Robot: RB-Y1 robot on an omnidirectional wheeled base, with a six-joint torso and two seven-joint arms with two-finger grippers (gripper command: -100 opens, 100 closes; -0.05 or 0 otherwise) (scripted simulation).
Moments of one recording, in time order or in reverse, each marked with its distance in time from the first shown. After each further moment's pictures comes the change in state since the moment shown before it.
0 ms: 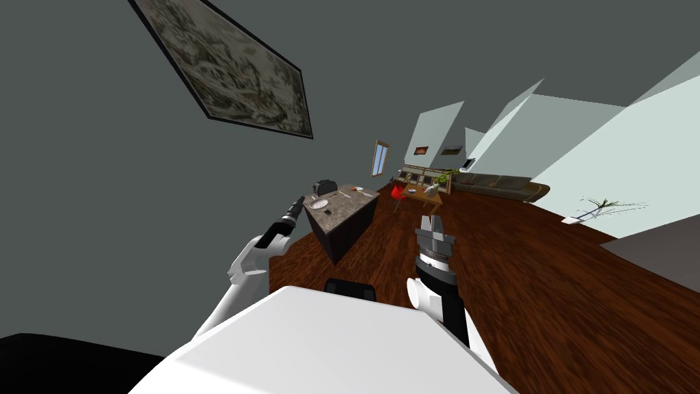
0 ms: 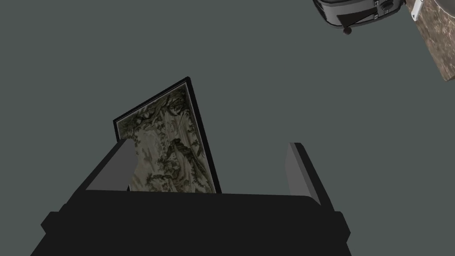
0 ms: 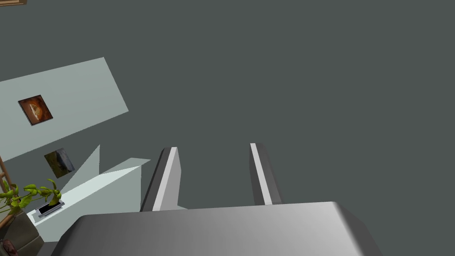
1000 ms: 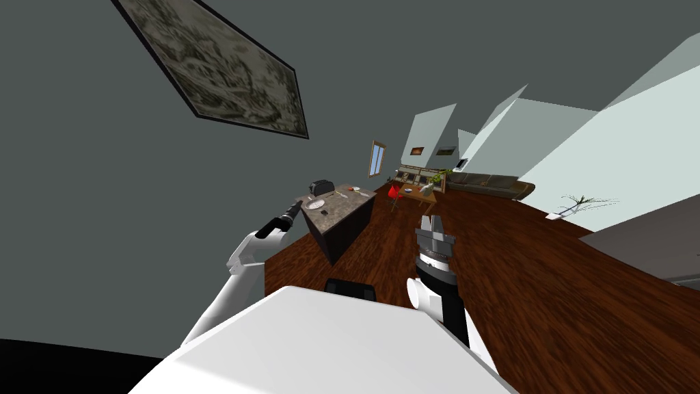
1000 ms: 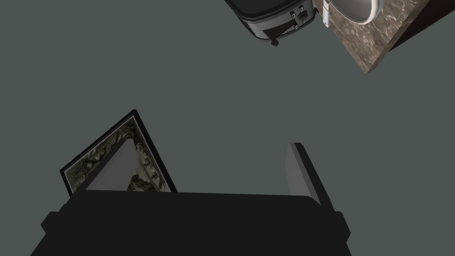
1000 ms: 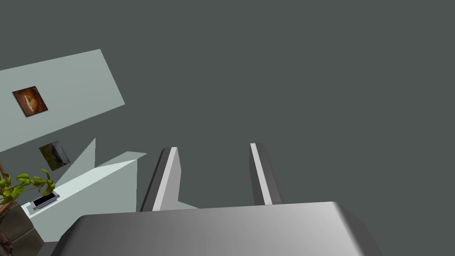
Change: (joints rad) left arm -0.066 0.052 0.065 0.074 0.066 0.265 -0.110; right arm 0.000 0.000 0.000 0.000 0.000 0.000 0.000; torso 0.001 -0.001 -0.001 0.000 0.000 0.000
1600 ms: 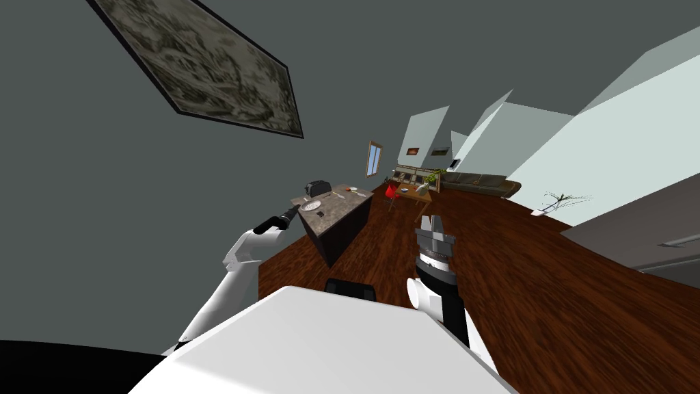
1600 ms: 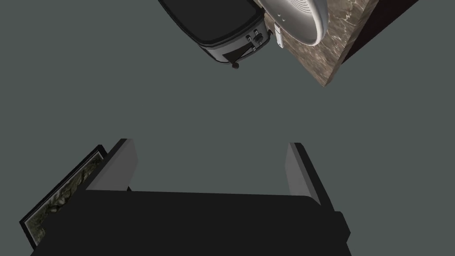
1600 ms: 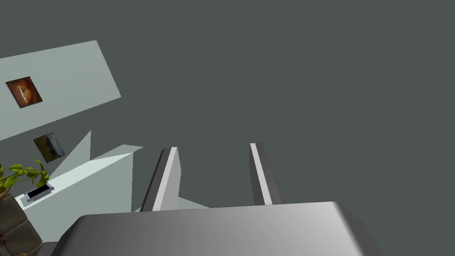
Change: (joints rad) left arm -0.024 0.034 0.046 0.052 0.053 0.165 -0.068; right arm 0.000 0.000 0.000 0.000 0.000 0.000 0.000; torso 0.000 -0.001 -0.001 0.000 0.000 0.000
